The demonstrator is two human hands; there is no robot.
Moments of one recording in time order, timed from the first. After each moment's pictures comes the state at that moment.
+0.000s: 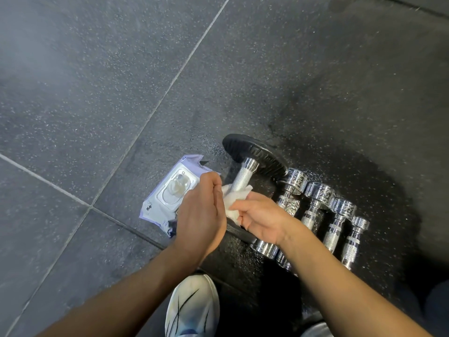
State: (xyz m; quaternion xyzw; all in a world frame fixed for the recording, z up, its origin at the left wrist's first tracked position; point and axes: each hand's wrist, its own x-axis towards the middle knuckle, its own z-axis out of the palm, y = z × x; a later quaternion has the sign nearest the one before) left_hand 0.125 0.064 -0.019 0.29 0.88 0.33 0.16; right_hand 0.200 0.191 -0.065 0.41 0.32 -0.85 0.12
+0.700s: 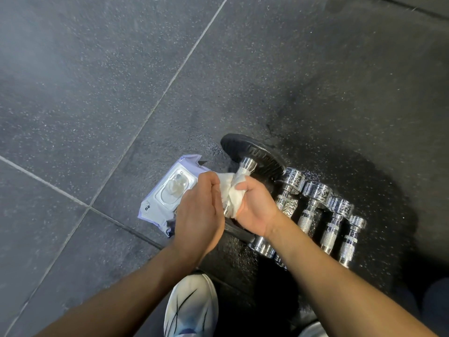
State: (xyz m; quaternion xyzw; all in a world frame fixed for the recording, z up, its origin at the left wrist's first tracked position) left_hand 0.127 0.065 -0.018 0.28 0.89 0.33 0.17; right_hand 0.181 0.192 -0.070 0.39 0.19 -0.90 0.03
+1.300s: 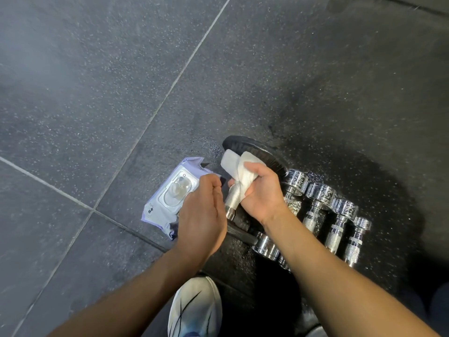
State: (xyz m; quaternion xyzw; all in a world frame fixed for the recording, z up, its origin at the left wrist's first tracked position) left_hand 0.127 0.066 -0.016 0.28 0.89 0.33 0.16; right_hand 0.163 0.211 -0.060 0.43 0.12 -0.89 -0.10
